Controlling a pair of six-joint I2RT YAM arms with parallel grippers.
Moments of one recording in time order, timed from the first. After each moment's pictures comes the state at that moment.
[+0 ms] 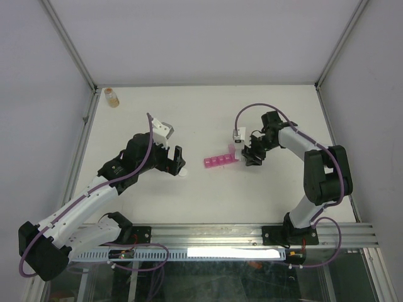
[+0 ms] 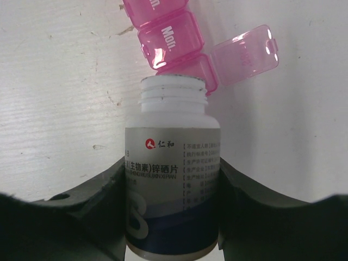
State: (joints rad) left arm -0.63 0.94 0.78 -0.37 0.04 -0.17; right arm 0.22 1.66 1.05 -0.71 -0.62 -1.13
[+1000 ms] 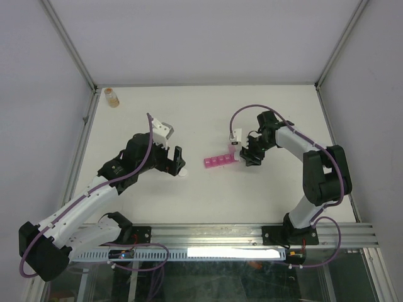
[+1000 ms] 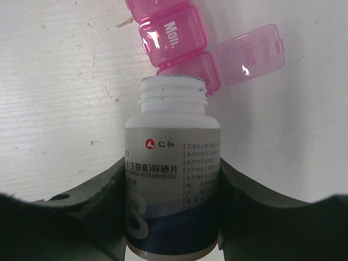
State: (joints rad) left arm -0.62 0.94 0.77 -0.37 0.05 -0.16; right arm 0.27 1.66 1.07 -0.73 -0.53 -1.13
